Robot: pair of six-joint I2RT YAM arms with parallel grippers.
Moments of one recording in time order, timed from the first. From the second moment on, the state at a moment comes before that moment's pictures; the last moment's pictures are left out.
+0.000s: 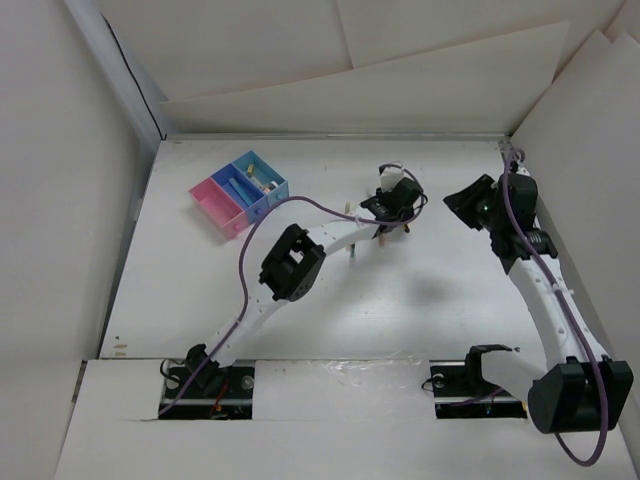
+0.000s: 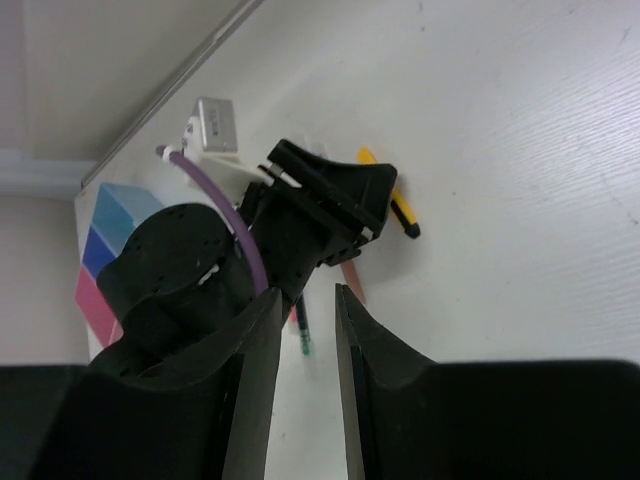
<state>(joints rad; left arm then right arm) -0.89 2.59 2.23 -0.32 -0.39 -0.81 0.03 1.08 0.94 -0.32 -0.10 0.74</state>
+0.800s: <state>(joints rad) -0.90 2.55 2.17 -0.36 -0.46 -0.71 0.02 0.94 0.92 -0.33 -0.26 0.73</state>
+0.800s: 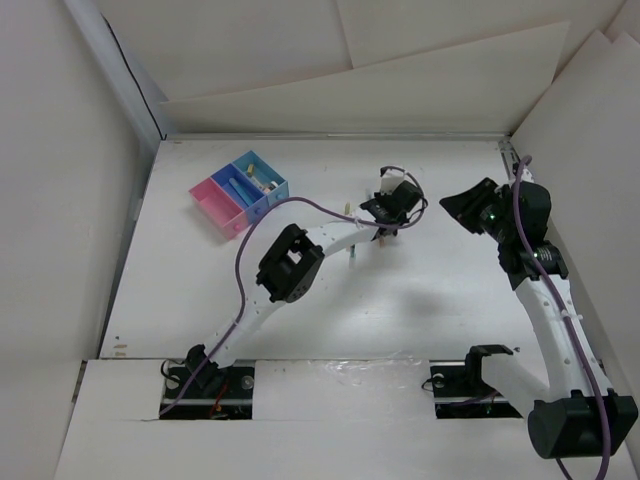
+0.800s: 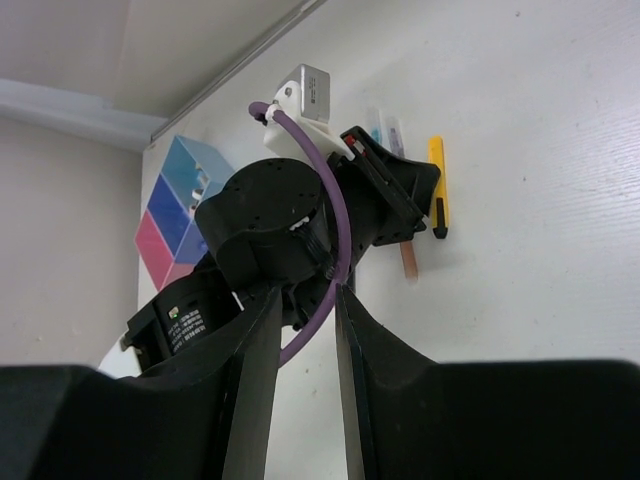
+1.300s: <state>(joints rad) -0.91 2.26 1.76 -0.27 -0.35 -0.70 0.02 0.94 0.91 -0.32 -0.28 0.73</state>
